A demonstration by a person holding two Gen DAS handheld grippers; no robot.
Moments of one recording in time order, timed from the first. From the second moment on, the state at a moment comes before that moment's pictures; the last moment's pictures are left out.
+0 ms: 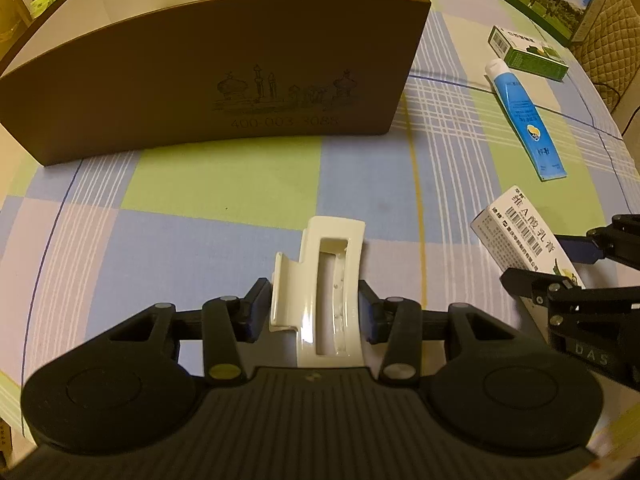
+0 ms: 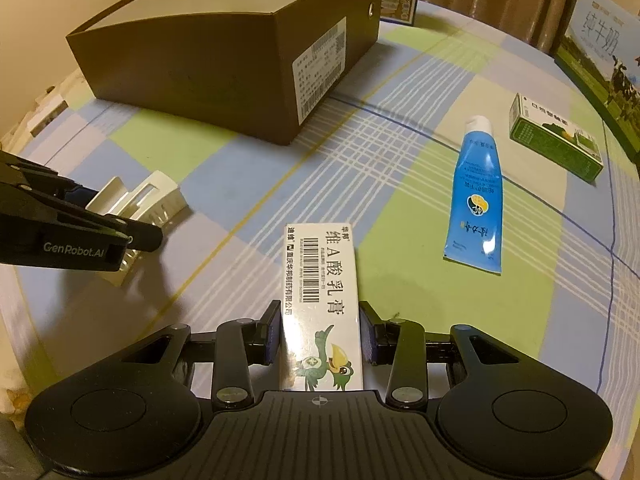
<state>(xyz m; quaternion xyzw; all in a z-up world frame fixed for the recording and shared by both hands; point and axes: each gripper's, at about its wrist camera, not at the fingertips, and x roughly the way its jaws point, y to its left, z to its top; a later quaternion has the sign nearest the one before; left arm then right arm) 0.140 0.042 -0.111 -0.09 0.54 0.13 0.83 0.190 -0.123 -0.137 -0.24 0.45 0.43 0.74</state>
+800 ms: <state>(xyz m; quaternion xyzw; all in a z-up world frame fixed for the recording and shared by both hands) 0.106 0.091 -0.102 -0.11 0.53 0.15 0.83 0.173 -0.101 -0.135 -0.23 0.47 0.43 0.73</state>
